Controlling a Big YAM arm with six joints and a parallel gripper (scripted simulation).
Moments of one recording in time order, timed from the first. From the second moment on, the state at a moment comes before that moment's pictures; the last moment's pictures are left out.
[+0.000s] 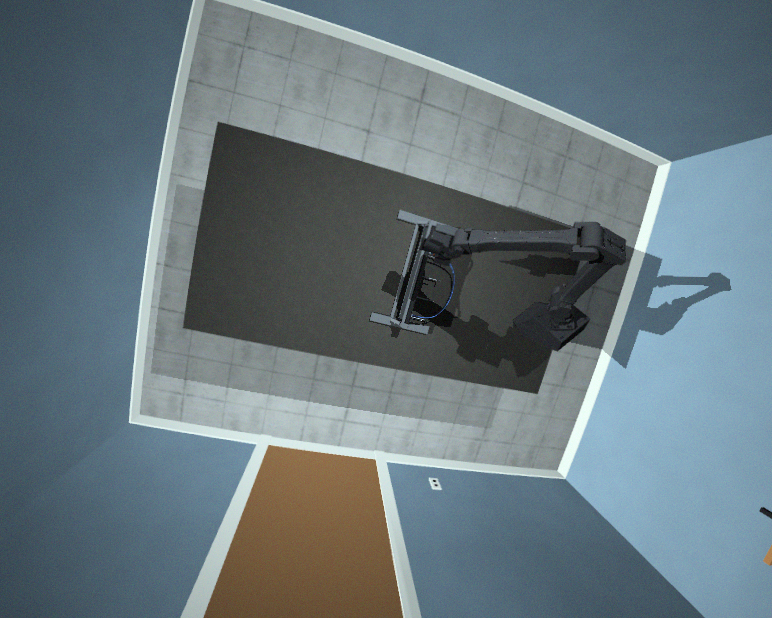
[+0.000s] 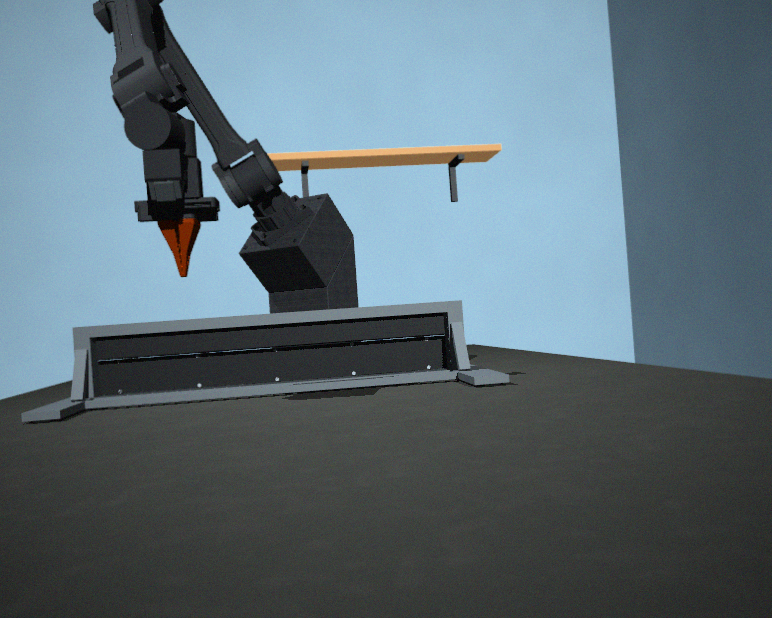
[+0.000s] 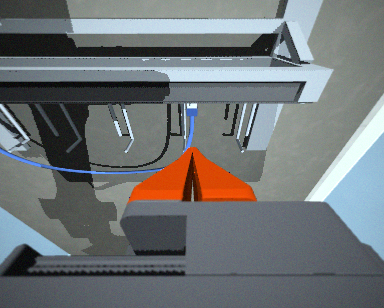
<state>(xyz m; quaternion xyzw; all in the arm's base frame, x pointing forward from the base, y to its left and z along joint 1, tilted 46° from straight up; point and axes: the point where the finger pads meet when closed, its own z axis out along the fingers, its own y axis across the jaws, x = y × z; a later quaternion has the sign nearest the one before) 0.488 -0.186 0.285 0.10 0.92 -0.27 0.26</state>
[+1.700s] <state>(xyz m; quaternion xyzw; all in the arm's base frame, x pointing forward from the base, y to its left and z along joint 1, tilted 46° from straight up) 0.488 -0.185 0.286 0.10 0.92 -0.27 0.26</state>
